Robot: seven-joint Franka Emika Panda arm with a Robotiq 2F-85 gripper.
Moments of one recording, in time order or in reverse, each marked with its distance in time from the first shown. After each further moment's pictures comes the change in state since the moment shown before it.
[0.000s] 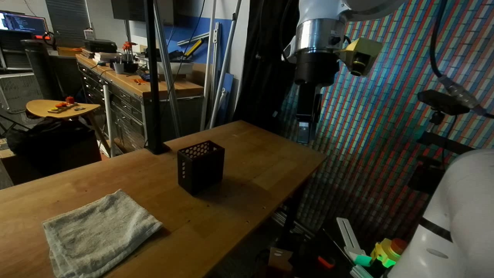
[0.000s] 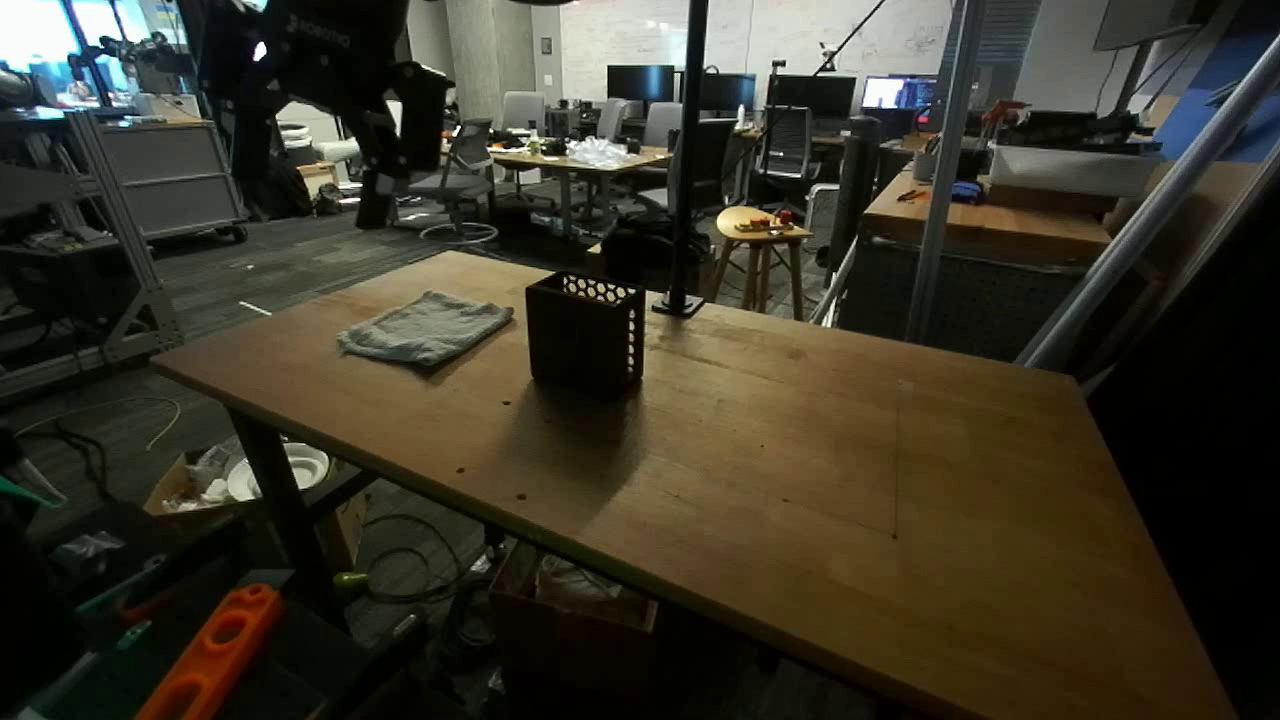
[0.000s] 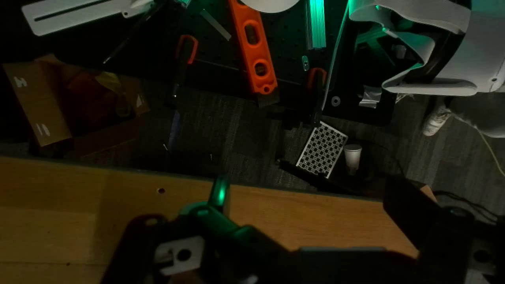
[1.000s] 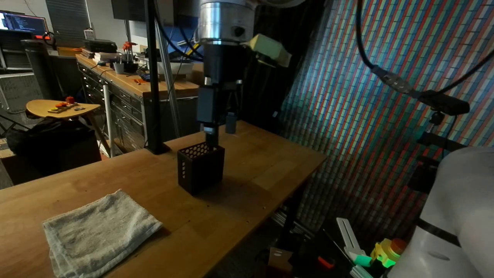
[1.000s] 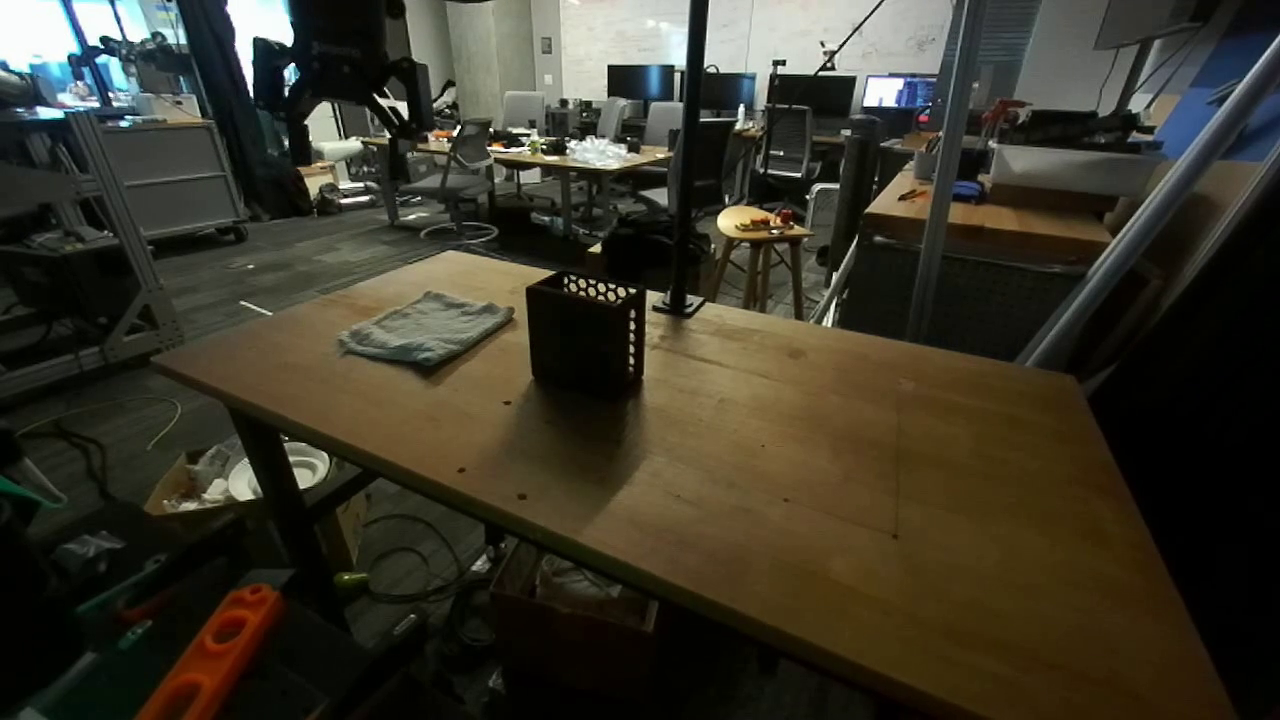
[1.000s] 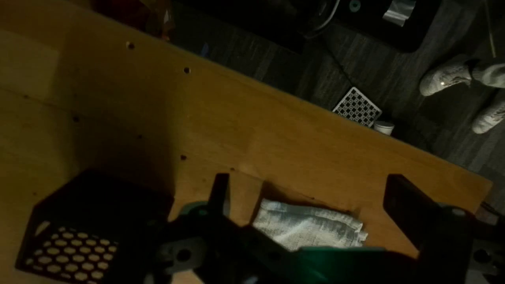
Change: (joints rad) arm 0.123 0.312 0.274 0.199 0.055 0.270 0.122
